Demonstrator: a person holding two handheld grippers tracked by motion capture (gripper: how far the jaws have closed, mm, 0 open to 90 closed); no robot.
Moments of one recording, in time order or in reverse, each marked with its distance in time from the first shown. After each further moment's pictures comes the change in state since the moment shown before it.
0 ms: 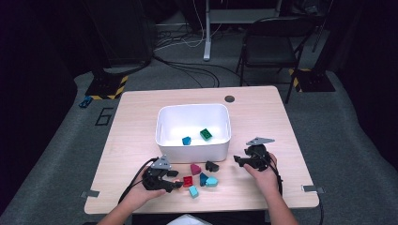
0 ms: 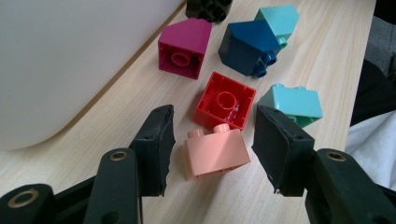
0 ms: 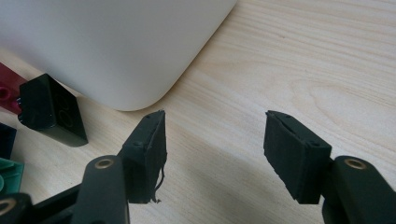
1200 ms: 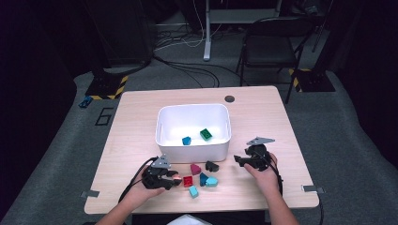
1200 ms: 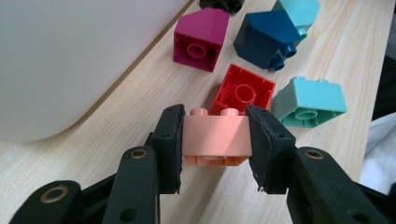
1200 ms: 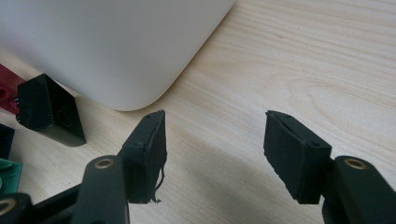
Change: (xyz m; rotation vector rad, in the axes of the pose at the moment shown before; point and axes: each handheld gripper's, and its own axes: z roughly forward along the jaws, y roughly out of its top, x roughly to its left) left arm 0.007 0.001 -0.001 0.015 0.033 0.010; right arm -0.001 0.000 0.000 0.001 -0.003 0.005
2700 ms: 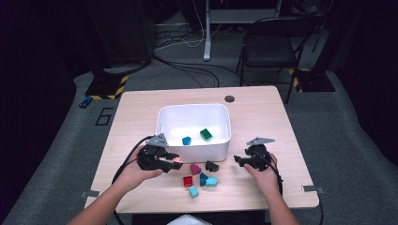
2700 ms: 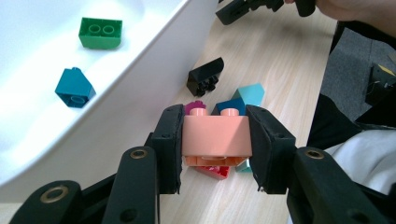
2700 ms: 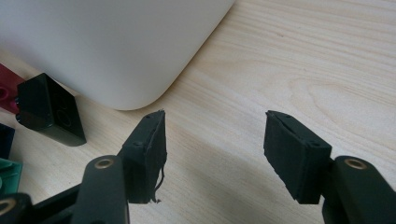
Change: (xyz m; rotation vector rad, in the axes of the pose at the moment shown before) left arm -0.001 0.075 -0.060 -0.039 -0.060 0.018; right arm 0.000 0.000 0.001 0.001 0.002 0.002
